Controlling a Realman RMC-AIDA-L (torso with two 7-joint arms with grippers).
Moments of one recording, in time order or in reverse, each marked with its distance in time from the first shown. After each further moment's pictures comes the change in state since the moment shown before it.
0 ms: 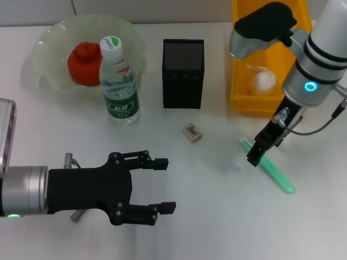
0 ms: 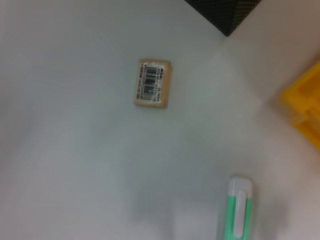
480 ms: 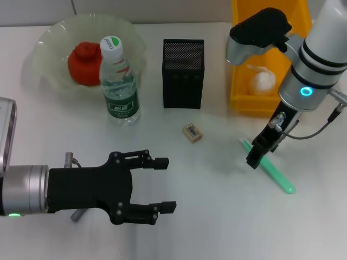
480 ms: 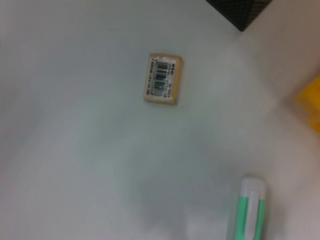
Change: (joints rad) left arm -0.003 0.000 -0.001 -0.002 0.000 0.000 0.000; right arm 0.004 0.001 -0.035 0.027 0.026 0.022 -0.003
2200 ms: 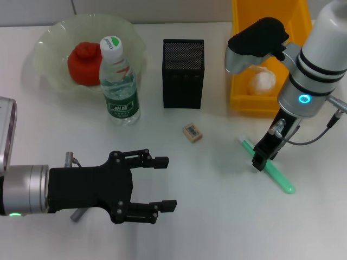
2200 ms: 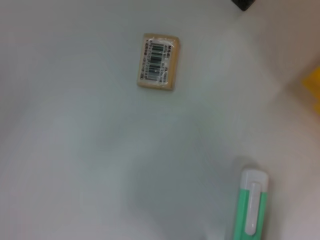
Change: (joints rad) left arm -0.004 0.000 -0.005 -0.012 -0.002 -0.003 0.000; right arm 0.007 0.002 -0.031 0.055 0.001 0.039 -0.001
